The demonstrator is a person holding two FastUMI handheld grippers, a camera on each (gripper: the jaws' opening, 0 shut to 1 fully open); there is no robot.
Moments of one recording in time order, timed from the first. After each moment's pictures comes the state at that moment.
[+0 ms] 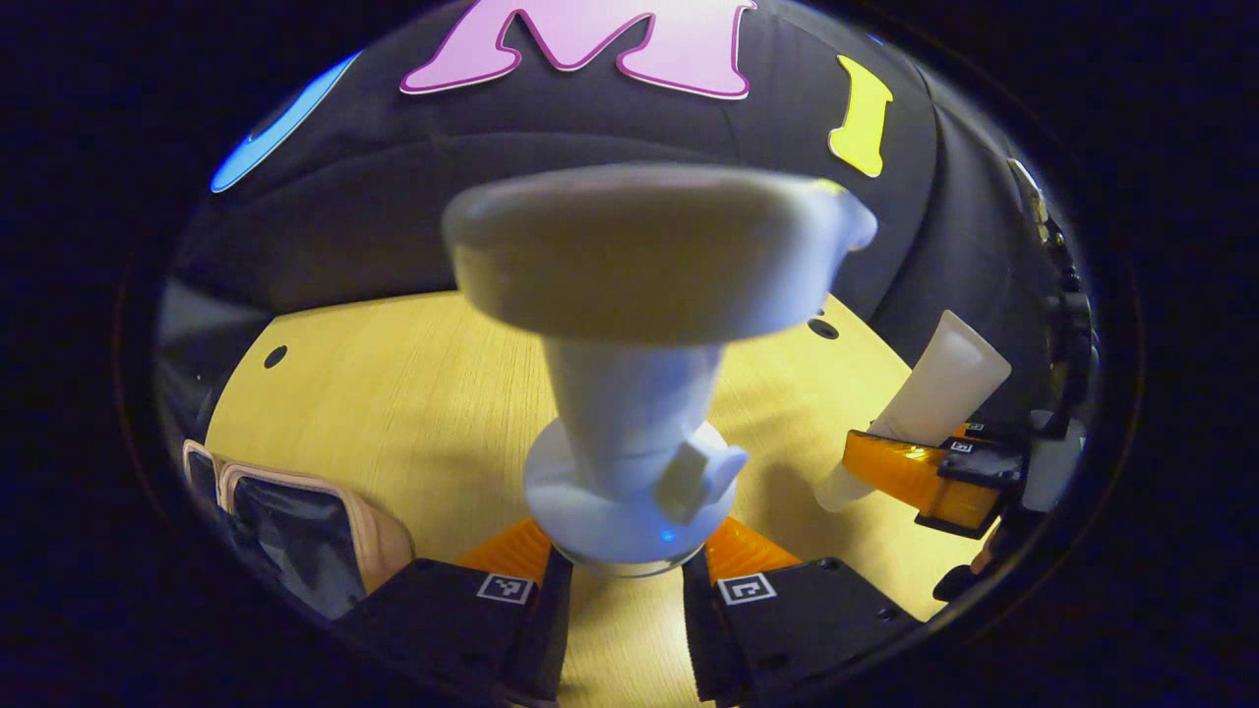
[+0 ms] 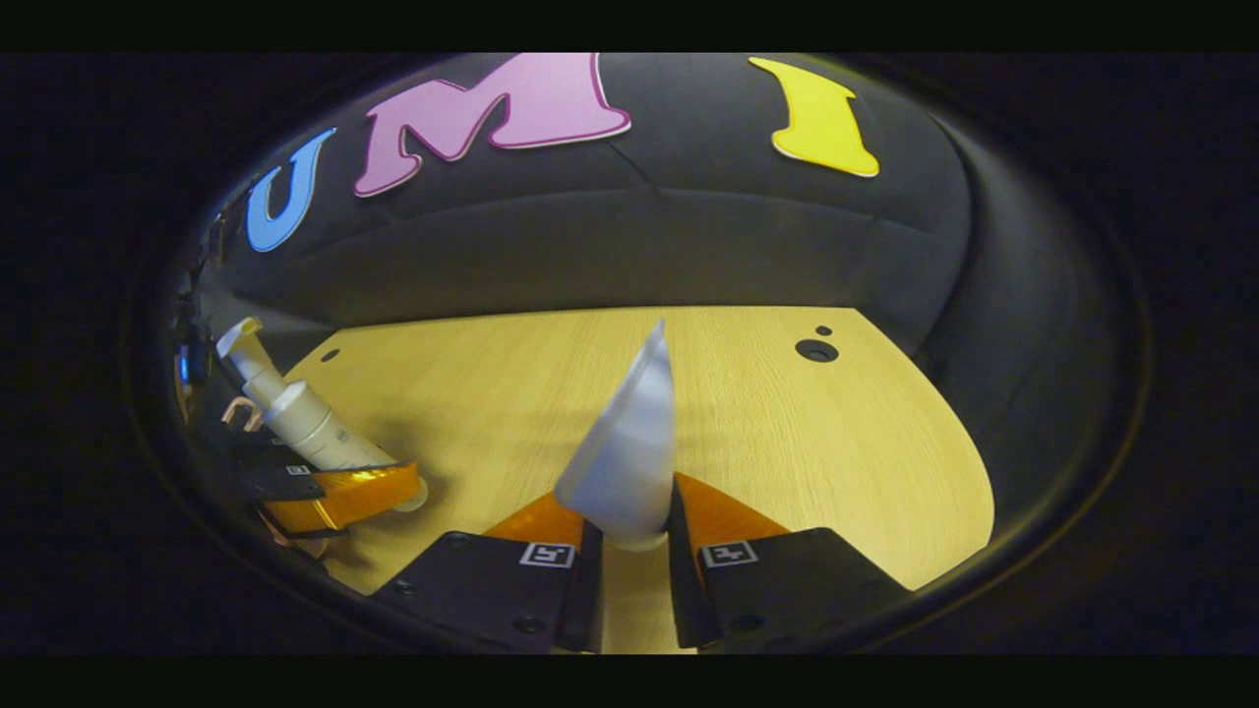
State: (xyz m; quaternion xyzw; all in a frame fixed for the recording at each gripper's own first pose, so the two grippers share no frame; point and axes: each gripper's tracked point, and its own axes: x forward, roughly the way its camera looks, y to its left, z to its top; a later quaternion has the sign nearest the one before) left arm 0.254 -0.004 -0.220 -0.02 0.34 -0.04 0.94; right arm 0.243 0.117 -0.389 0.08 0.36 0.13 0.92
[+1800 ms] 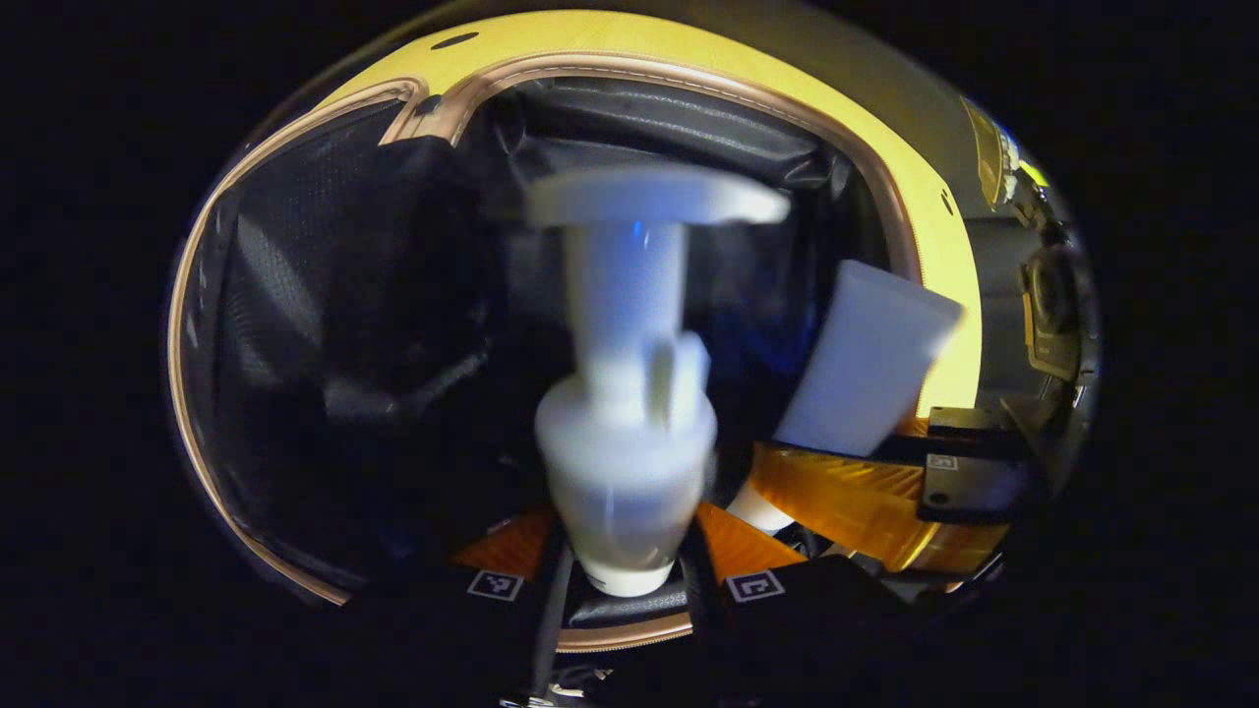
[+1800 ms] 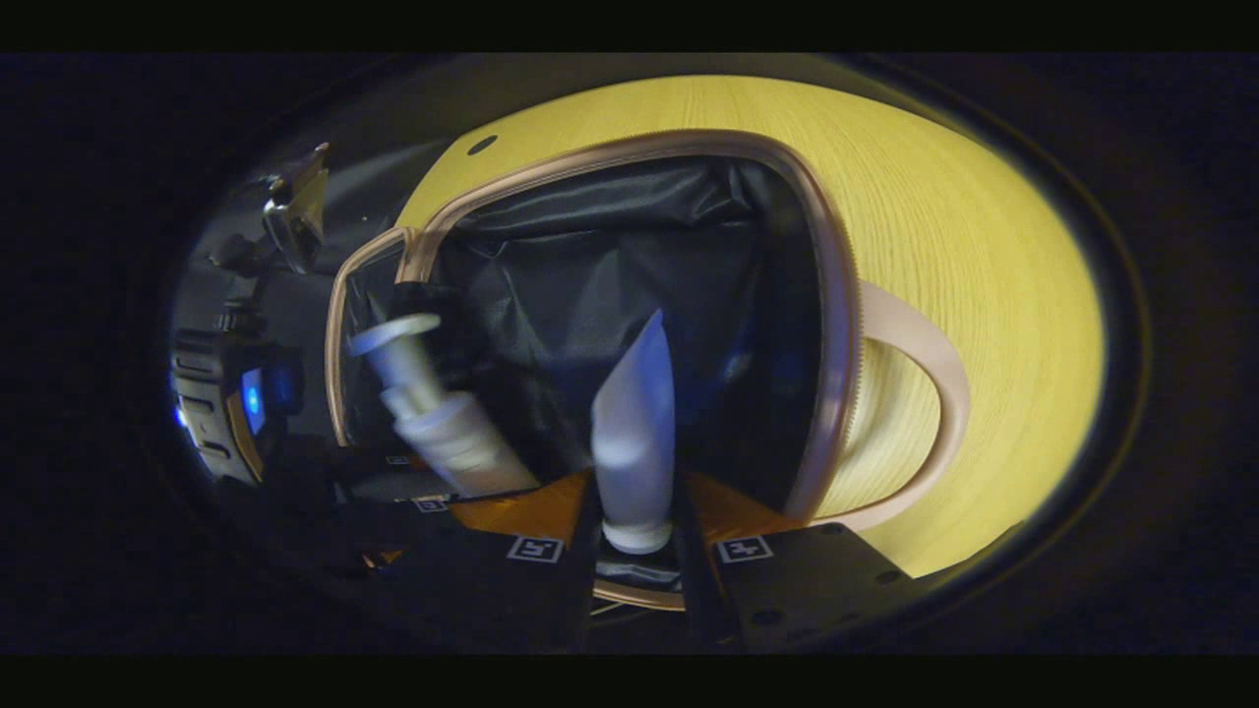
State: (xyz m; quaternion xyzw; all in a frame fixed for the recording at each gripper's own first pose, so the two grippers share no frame) left arm 0.020 0.247 -0.298 -0.15 0.69 -0.01 0.70; right arm 0.034 0.349 -0.253 0.11 0.73 0.25 0.62
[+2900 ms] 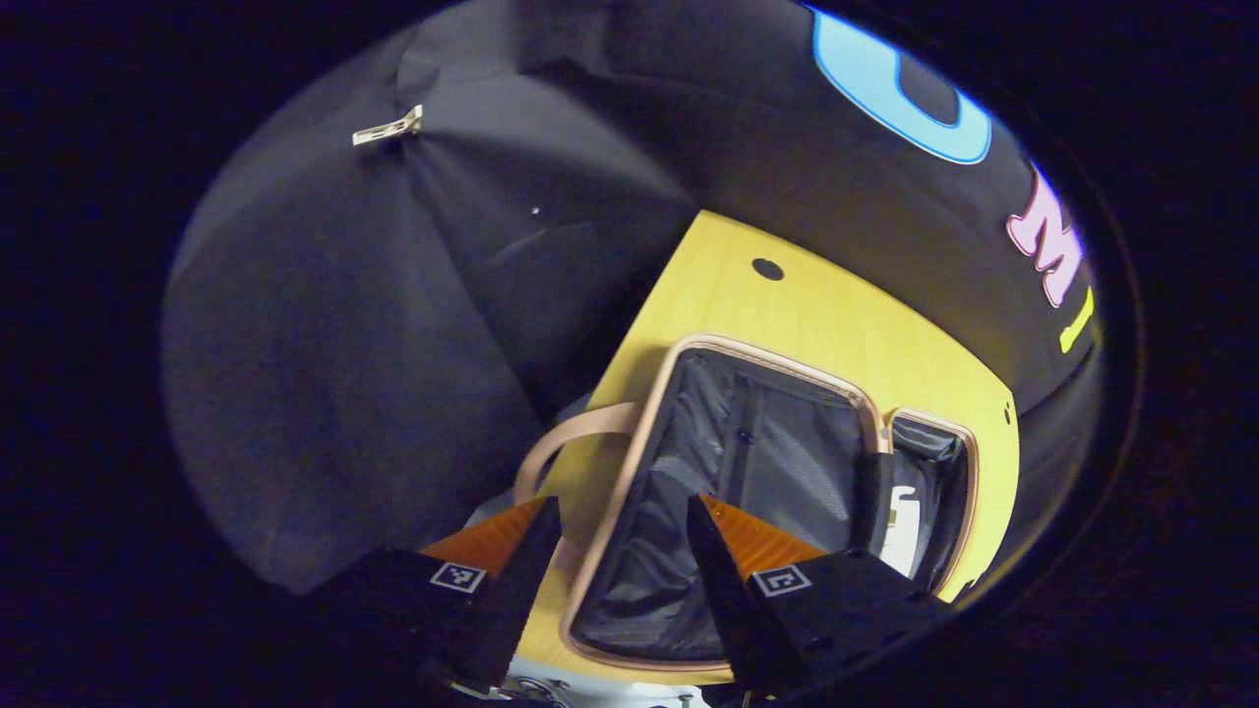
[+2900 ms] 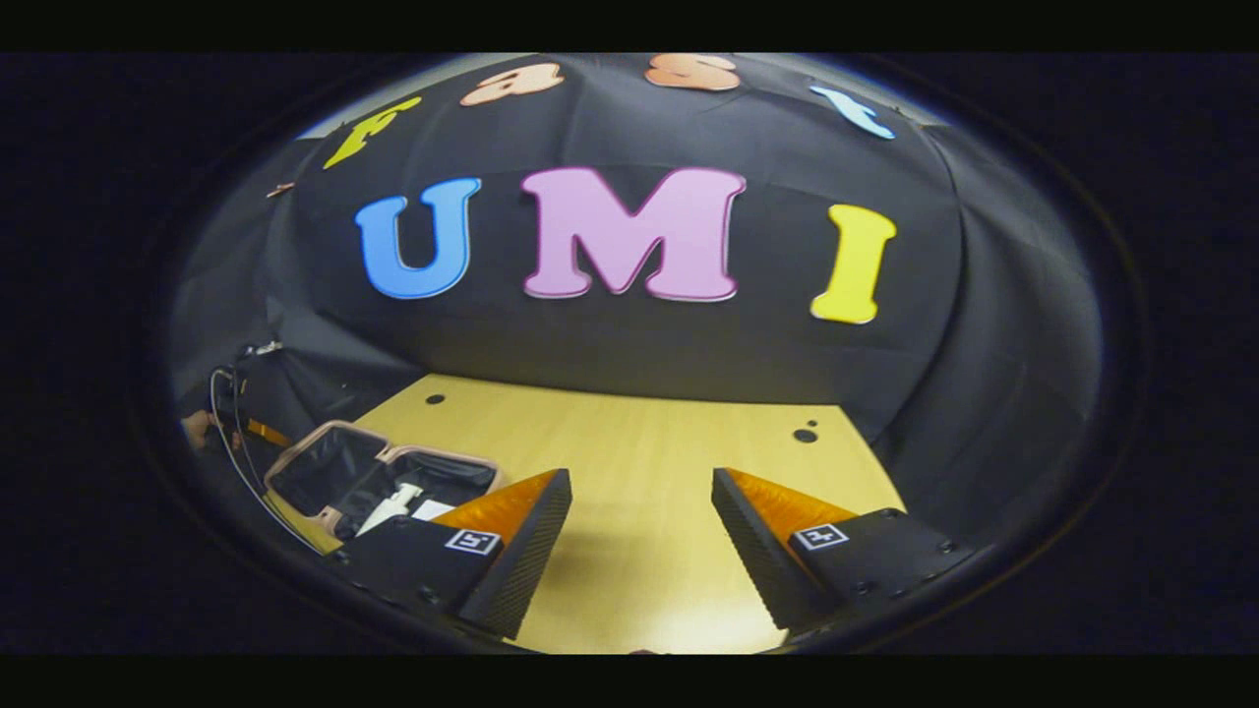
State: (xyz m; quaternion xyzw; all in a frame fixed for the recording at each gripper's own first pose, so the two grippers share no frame) left arm 0.002 0.590 -0.208 -0.16 0.42 0.23 0.86; right arm 0.170 0.031 -0.027 0.04 0.23 0.13 0.96
